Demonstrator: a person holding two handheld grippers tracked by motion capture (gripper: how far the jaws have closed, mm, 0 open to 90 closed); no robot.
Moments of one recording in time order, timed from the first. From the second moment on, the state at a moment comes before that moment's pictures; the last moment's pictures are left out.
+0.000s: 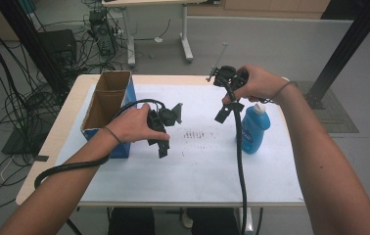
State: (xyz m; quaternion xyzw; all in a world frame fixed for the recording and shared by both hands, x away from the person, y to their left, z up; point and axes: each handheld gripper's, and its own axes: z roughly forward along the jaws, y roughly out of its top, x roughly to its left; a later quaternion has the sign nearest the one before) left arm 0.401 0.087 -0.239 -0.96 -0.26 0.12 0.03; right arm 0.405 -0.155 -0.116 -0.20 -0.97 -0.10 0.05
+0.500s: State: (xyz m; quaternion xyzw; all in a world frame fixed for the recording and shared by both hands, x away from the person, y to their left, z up) left arm 0.404 0.091 -0.234 -0.96 -0.27 0.12 0.03; right arm 0.397 -0.173 -0.092 -0.21 -0.97 -0.12 0.03
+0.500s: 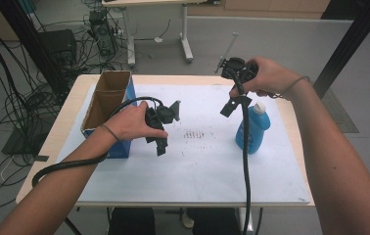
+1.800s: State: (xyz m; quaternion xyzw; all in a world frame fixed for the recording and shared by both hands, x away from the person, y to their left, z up) left arm 0.404 0.082 -0.241 -0.96 -0.26 0.13 0.03; right arm 0.367 -0.258 -0.053 -0.30 -0.95 -0.13 -0.02
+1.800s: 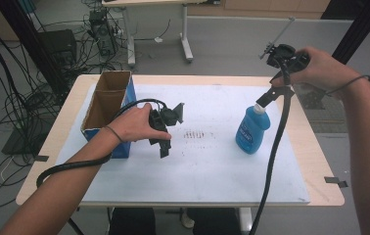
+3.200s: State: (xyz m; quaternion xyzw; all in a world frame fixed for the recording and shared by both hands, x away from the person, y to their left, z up) left arm 0.402 0.078 -0.250 -0.96 -0.26 0.14 0.04; right arm 0.346 -0.313 -0.104 -0.39 -0.91 -0.14 -0.03
